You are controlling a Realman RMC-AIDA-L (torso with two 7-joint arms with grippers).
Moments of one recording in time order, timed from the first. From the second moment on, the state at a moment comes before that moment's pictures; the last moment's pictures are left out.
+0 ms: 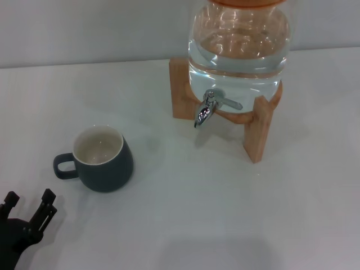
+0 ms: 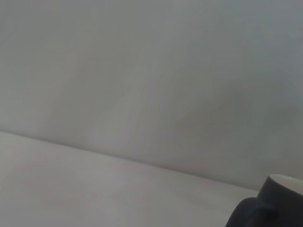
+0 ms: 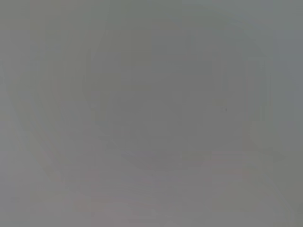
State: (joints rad) left arm -0.19 -2.09 0.23 -0.20 -1.62 -1.39 2.74; right arm 0.24 1.92 -0.26 -0.43 1.87 1.23 -1.89
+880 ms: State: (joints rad) left arm -0.25 -2.09 0.22 -0.18 -1.63 -1.39 2.74; right arm 0.24 1.93 -0.26 -0.43 1.87 1.23 -1.89
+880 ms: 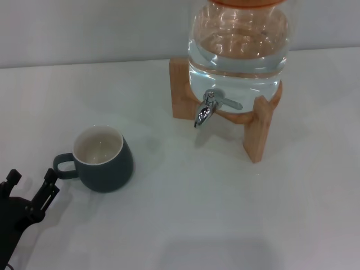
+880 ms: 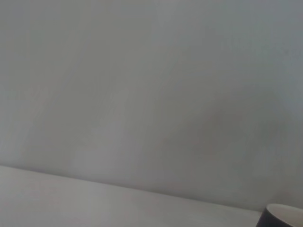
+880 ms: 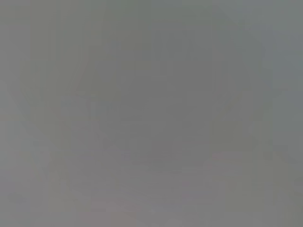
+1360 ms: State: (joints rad) left arm -0.27 -2.09 0.22 -0.17 -1.64 -1.31 2.74; right arm 0.25 1.93 -0.26 -0.43 1.87 1.23 -1.89
